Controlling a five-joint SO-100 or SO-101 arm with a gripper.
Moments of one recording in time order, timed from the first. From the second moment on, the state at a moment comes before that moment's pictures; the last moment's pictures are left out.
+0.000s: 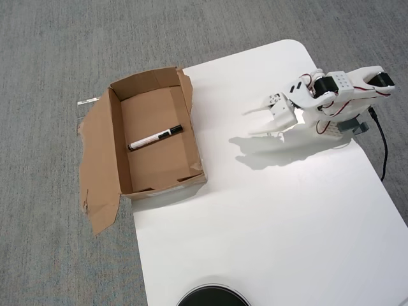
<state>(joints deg) 1.9 192.8 181.1 44.7 85.5</state>
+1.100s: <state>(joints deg) 1.9 192.9 181.1 59.1 23.1</state>
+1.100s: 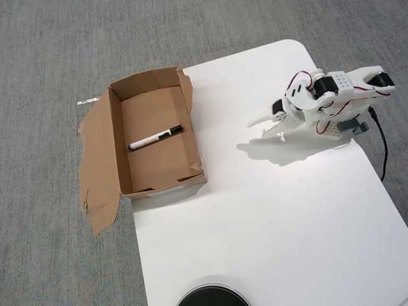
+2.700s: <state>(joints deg) 1.9 192.9 181.2 56.8 13.2</state>
